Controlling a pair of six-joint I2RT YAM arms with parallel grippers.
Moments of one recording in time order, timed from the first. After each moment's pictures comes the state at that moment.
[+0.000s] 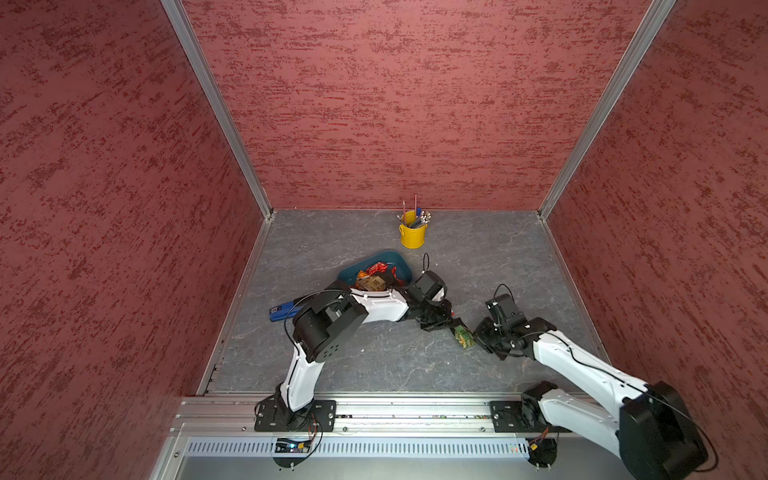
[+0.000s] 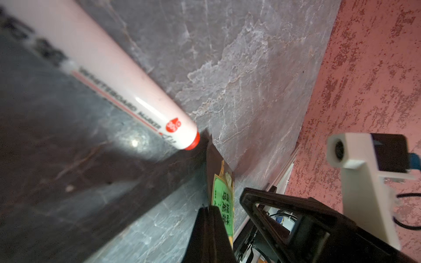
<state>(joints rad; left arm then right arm) -0.90 2.02 1.22 -0.07 0.52 -1.06 0.41 1.02 0.52 -0.63 -0.11 1.16</state>
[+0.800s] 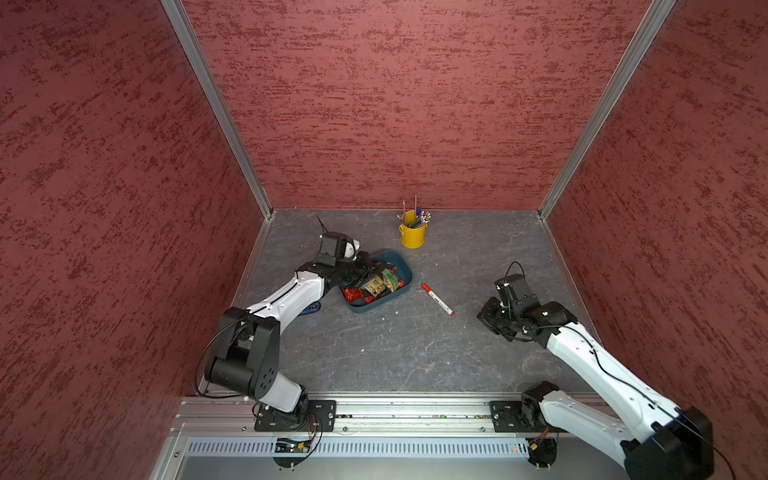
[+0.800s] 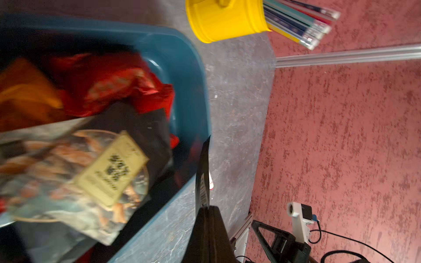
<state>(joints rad) -0.26 1.54 0.95 -0.20 0.62 -0.95 0.40 1.01 0.76 -0.81 -0.07 1.06</state>
